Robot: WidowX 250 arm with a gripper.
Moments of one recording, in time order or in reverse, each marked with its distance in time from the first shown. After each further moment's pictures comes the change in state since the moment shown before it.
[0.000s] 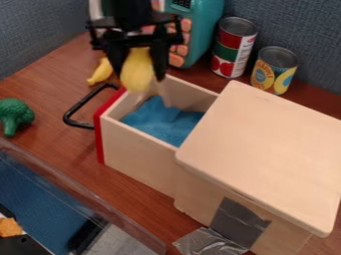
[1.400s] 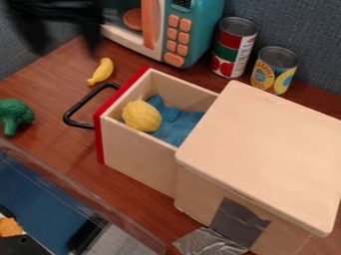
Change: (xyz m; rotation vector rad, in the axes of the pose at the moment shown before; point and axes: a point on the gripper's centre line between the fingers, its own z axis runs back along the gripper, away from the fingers) arm -0.035 0.077 0.073 0.172 -0.261 -0.093
